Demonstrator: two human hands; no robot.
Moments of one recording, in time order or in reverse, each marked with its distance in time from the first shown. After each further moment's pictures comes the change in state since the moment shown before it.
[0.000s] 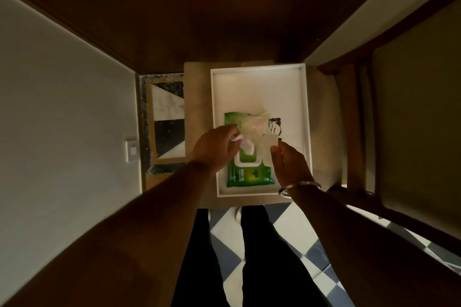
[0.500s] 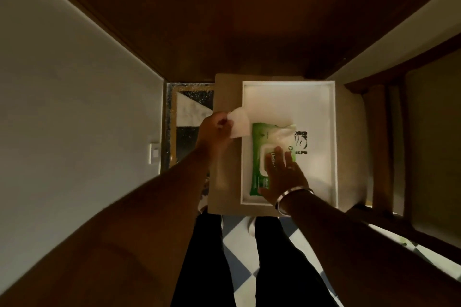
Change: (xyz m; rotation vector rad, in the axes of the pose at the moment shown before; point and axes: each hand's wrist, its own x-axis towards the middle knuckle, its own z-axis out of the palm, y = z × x) left_hand 0.004 -0.042 -0.050 -0.562 0.238 -0.489; right_hand -0.006 -0.042 0.045 -0.772 -0.437 -0.134
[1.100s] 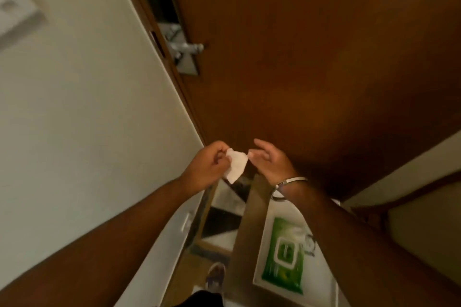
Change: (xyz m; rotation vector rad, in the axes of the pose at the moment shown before) left_hand -0.122 0.209 -0.197 0.165 0.146 0.439; right_hand -0.129 -0.104 -0.316 1.116 0.253 -0.489
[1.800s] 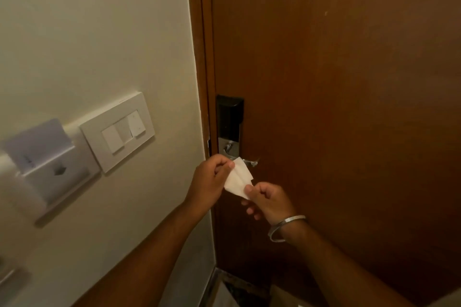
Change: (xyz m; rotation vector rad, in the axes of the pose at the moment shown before) left_hand 0.083 0.054 -0.197 -0.011 0.486 0.280; right_hand 0.070 -0.181 0.092 -0.041 0.049 -0.262
